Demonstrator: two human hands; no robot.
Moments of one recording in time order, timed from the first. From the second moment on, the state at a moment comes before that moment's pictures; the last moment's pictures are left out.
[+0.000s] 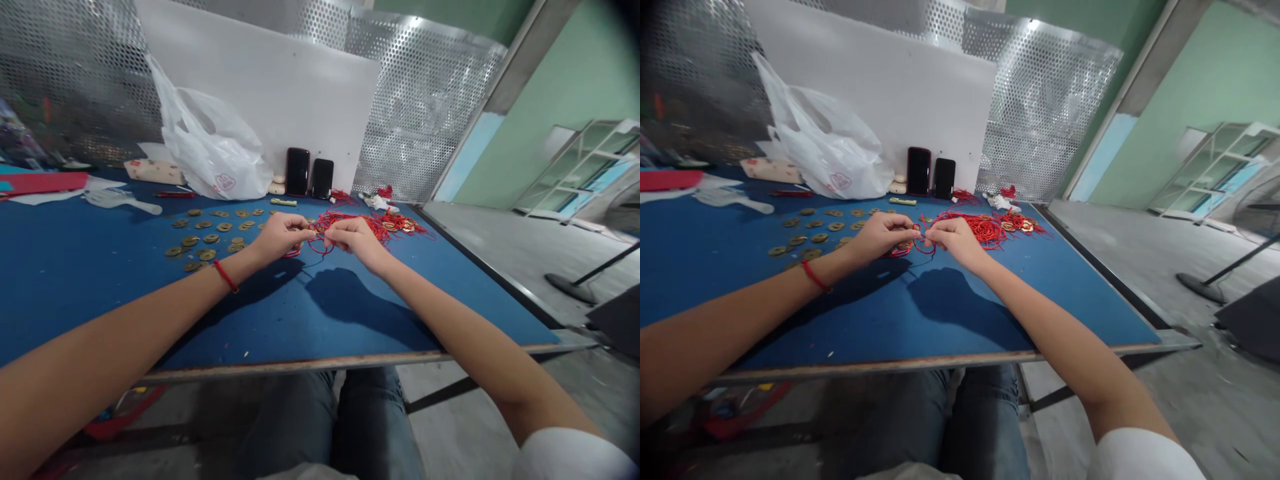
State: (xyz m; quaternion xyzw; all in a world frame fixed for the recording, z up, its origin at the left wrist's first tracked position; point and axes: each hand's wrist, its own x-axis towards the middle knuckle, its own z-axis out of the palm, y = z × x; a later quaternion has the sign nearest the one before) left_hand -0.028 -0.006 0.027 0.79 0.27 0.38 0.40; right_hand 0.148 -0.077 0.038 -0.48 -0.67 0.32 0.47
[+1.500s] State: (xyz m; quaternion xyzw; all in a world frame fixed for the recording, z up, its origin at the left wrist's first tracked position) left_hand -0.025 -0.014 0.024 0.80 0.25 0.31 0.46; right_hand 0.149 -0.066 0.021 -0.48 -0.66 0.35 0.46
